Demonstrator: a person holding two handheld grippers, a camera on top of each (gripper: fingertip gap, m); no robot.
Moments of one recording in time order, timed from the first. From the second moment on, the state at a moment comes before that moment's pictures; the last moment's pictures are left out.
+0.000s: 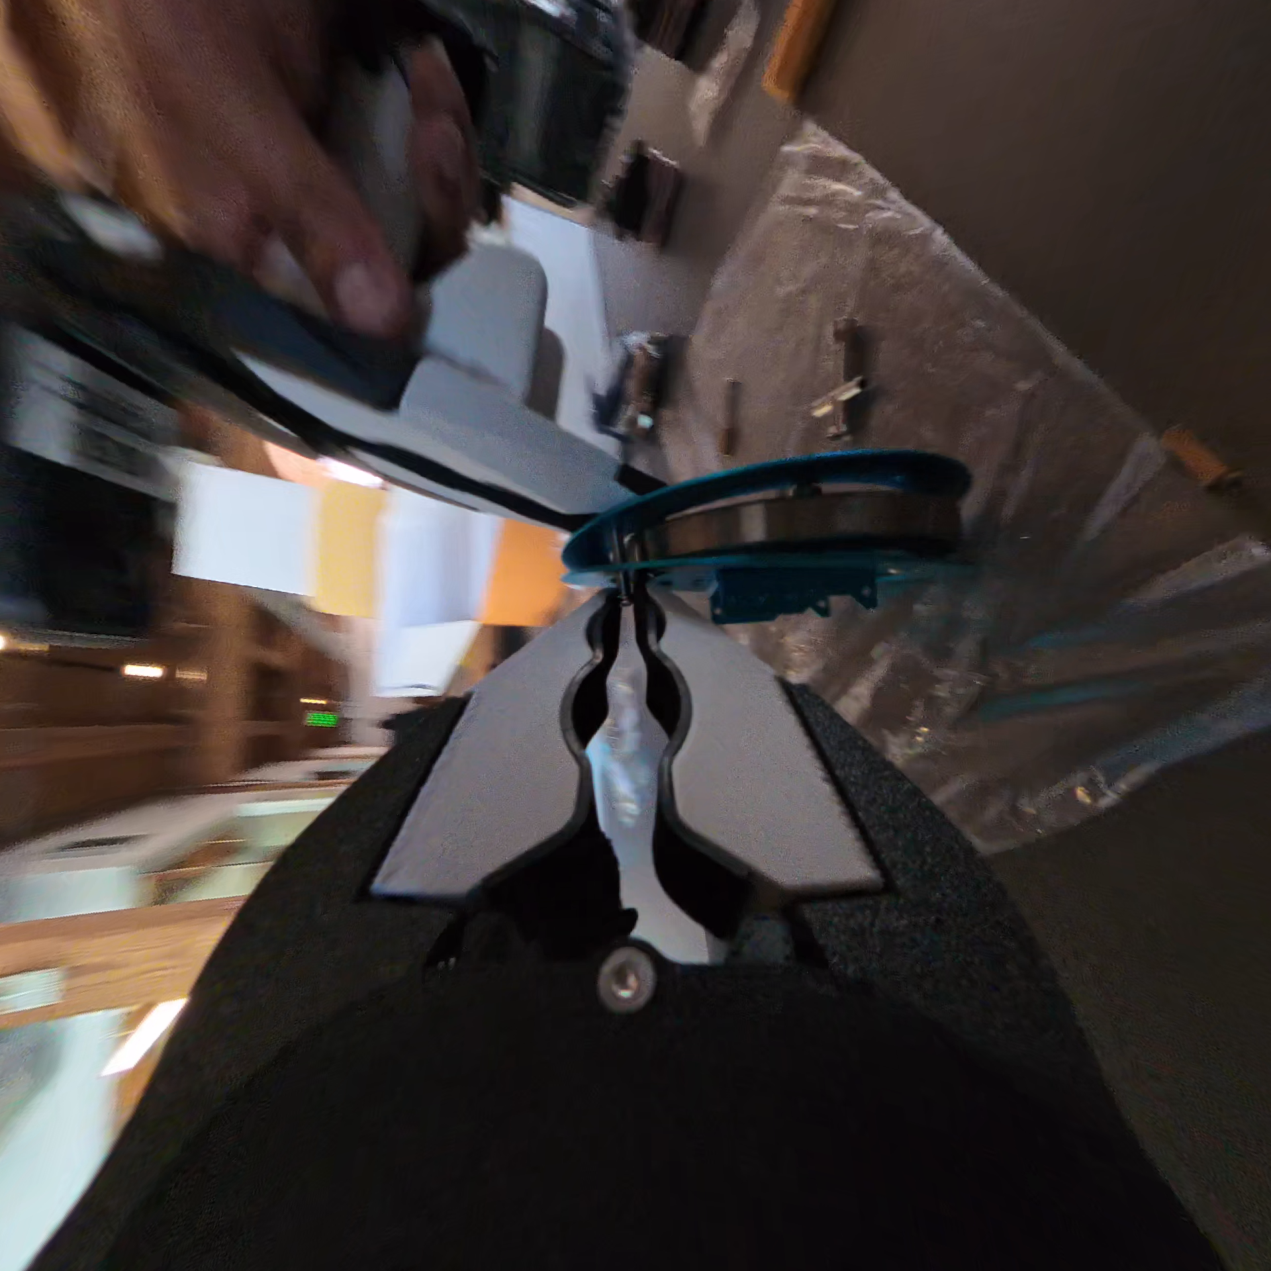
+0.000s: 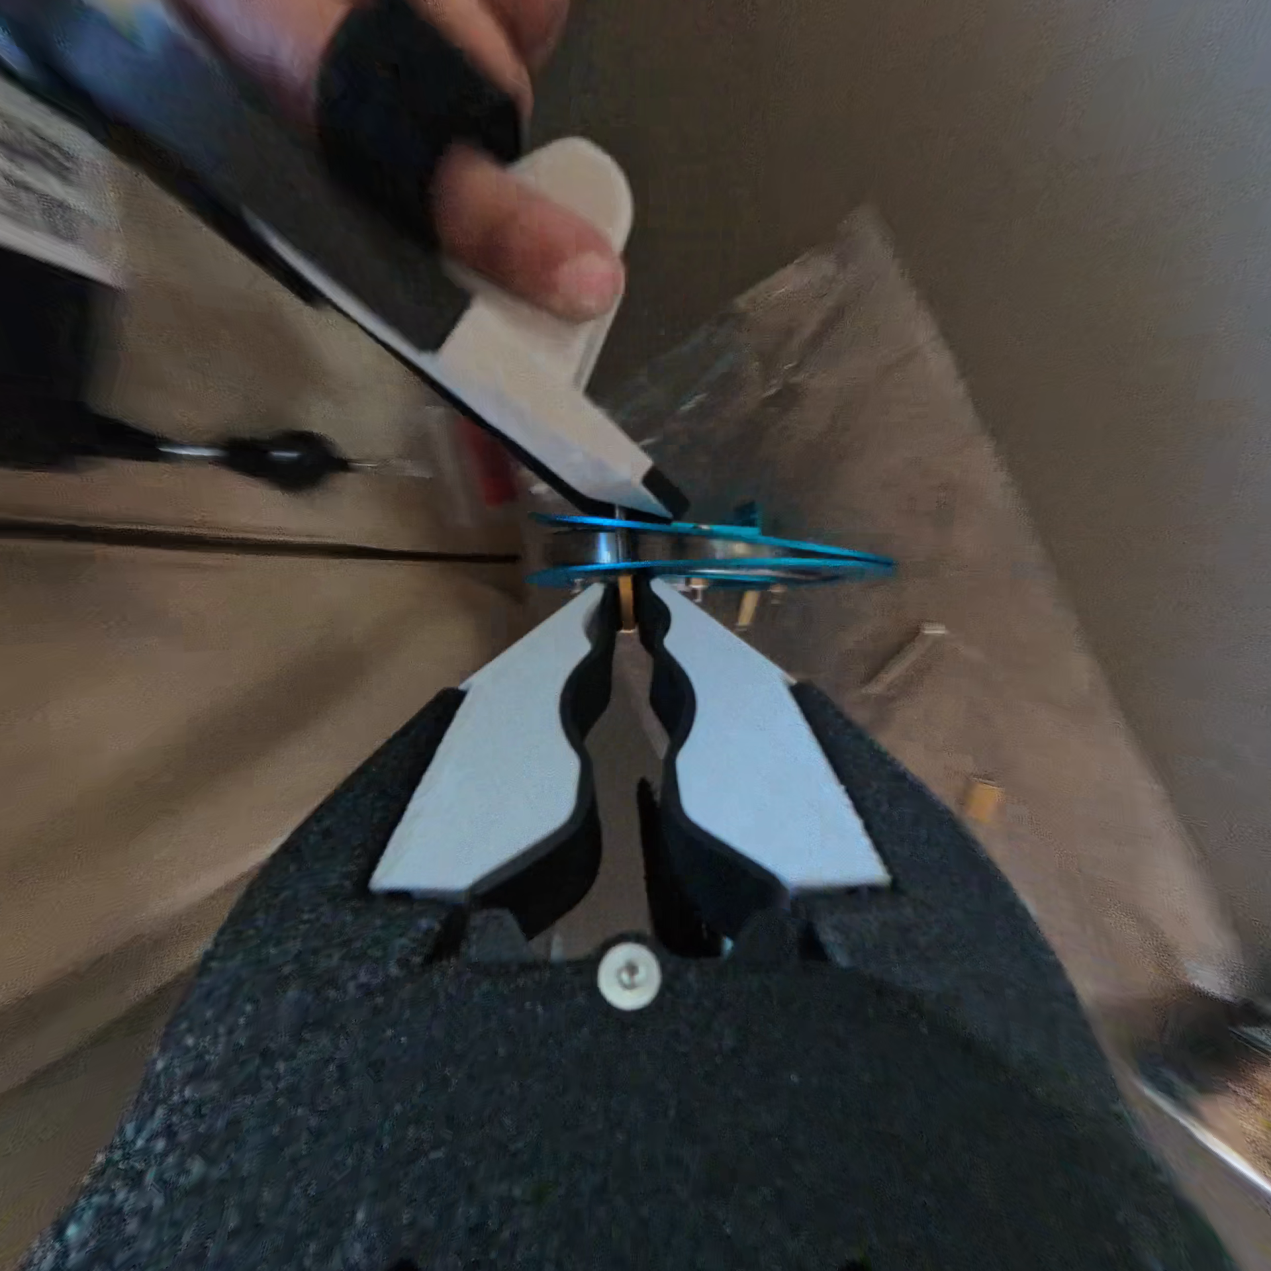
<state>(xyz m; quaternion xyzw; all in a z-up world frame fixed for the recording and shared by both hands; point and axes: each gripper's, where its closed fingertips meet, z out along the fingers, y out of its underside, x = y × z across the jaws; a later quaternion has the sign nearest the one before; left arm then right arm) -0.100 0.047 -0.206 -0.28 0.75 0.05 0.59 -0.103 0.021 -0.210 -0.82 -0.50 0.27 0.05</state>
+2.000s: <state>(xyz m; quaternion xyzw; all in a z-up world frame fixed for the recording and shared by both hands) -0.106 0.068 -0.210 -0.33 0.78 0.06 0.54 -0.102 0.051 -0.214 -0.83 -0.49 0.20 0.18</state>
